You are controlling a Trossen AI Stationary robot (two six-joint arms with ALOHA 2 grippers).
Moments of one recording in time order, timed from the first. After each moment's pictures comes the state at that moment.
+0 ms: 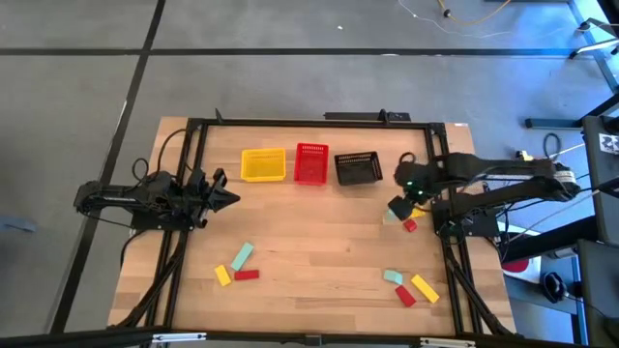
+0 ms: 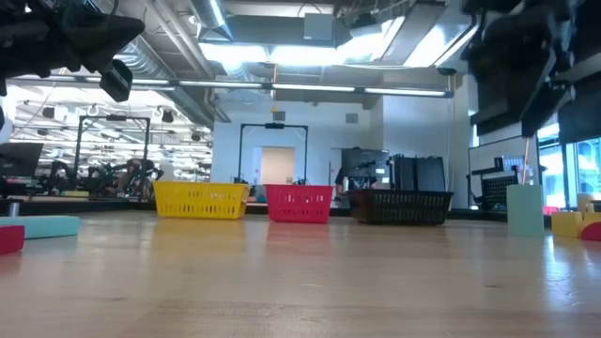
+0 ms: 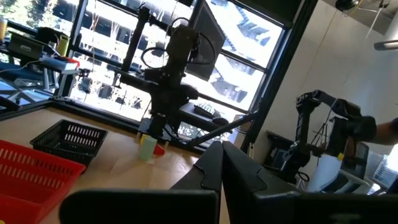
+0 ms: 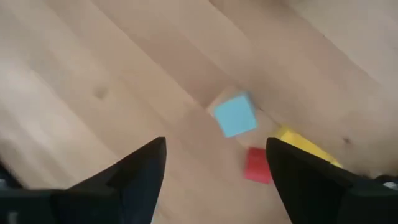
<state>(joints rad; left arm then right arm) -0.01 0.01 0.01 0.28 0.06 -0.41 -0.07 1.03 0.86 -1.11 -0.07 0.78</state>
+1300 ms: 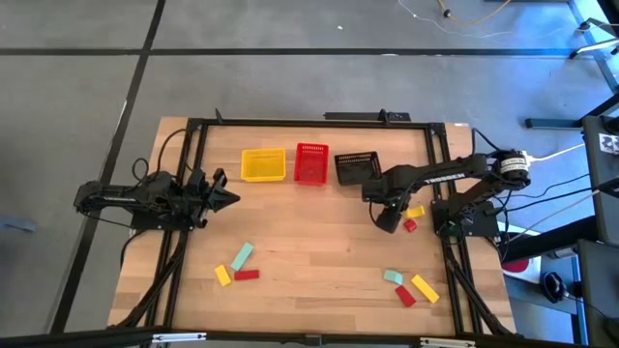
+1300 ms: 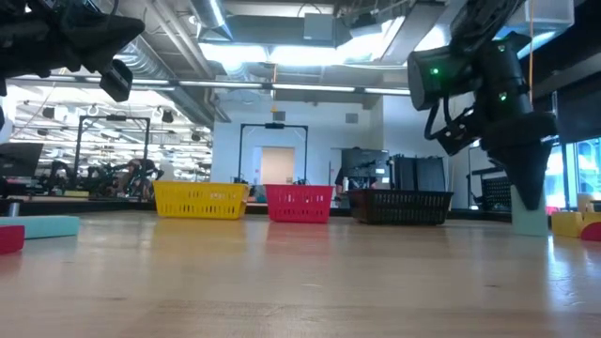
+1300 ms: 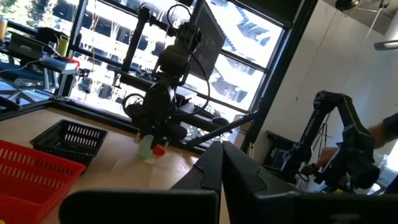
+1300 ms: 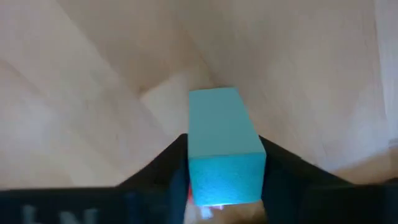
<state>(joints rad) -0.01 0.01 0.01 0.28 0.06 -0.41 -0.07 1.53 0.86 -1.07 -0.04 0.44</state>
